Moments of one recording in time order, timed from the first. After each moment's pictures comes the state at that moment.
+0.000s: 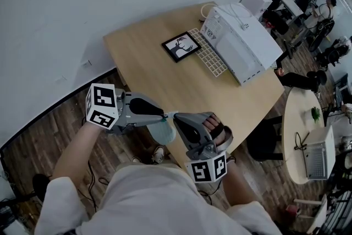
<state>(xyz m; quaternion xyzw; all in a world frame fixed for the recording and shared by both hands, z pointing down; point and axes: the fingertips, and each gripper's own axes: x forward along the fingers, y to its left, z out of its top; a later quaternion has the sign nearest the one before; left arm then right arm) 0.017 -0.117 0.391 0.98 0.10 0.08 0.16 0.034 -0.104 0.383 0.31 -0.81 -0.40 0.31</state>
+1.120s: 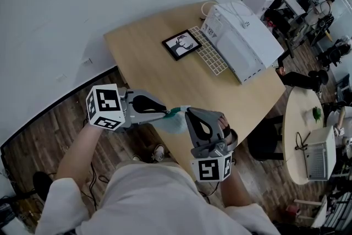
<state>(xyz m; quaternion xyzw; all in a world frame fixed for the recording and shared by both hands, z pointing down) 0.031 -0.118 0.390 0.99 0.06 0.12 0.09 0.070 -0.111 0.358 0.41 -0.81 -0.33 0.26</state>
